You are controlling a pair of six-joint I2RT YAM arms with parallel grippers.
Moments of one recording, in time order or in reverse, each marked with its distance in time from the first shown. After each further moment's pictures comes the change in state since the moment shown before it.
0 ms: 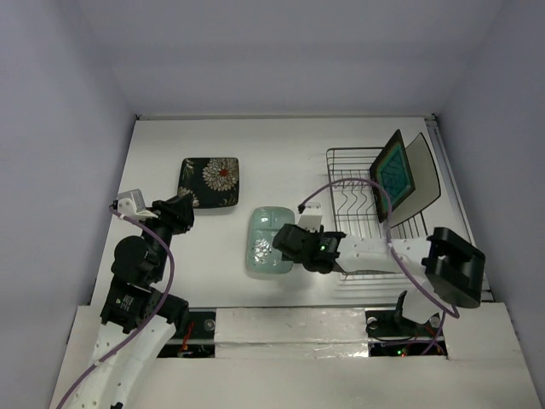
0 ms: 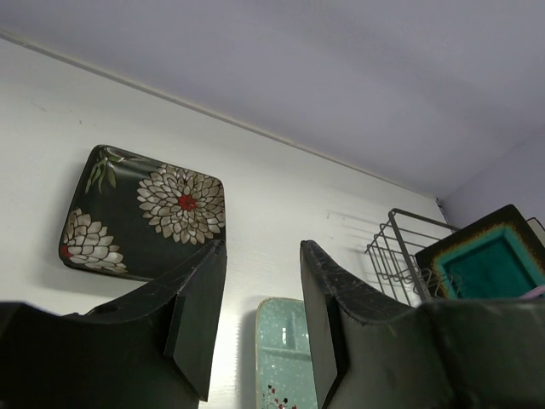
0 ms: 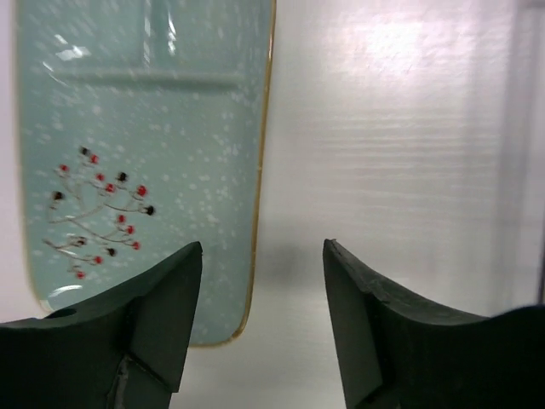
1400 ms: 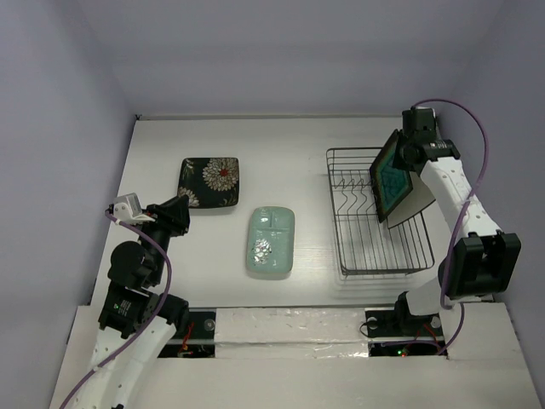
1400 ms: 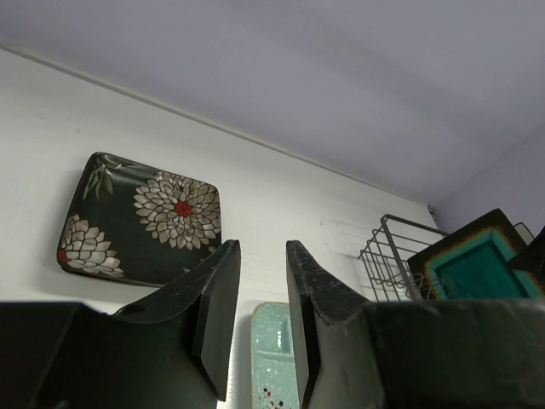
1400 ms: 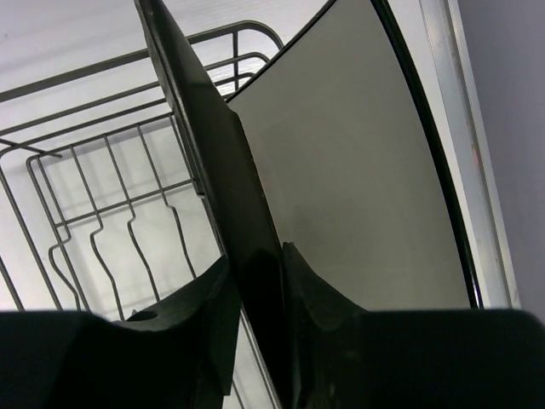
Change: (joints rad) left arm 0.000 -0.040 0.000 -0.008 0.000 -0.003; right arm -1.075 -0.080 0.515 -0.333 -0.294 -0.840
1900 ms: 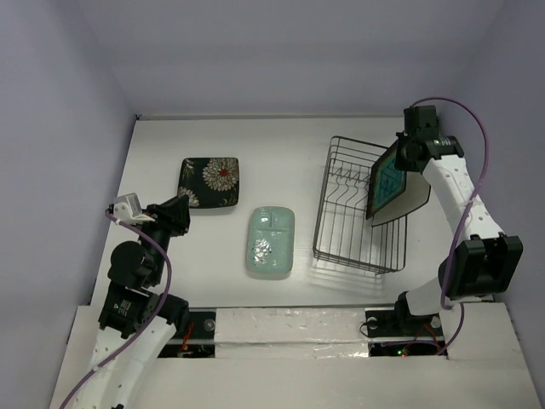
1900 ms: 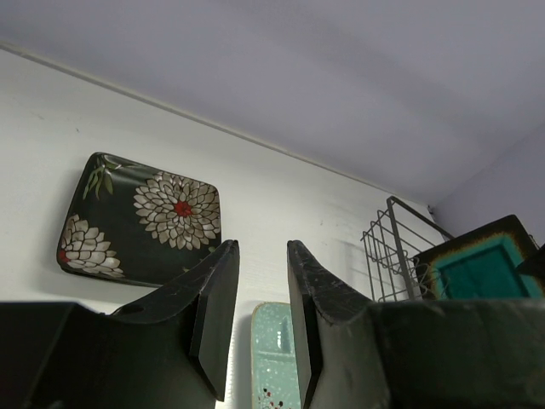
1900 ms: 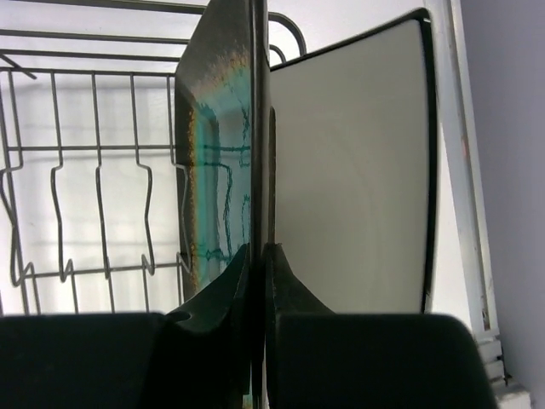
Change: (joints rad) left arm 0.000 0.001 0.000 0.001 0.000 0.000; right arm 0.001 0.000 0.042 -0.080 0.009 -0.054
